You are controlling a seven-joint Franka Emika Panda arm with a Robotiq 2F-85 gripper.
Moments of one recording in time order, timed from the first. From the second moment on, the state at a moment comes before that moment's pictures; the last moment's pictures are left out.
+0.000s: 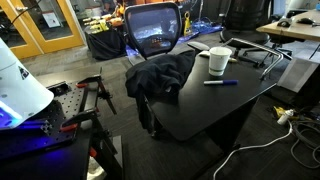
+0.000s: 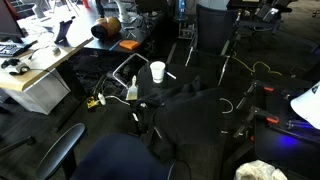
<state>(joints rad) 0.00 -0.90 -0.16 -2.76 0.03 2.06 -0.22</state>
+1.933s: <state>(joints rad) -0.01 0.29 -0.03 -2.01 -0.05 2.49 0.30</state>
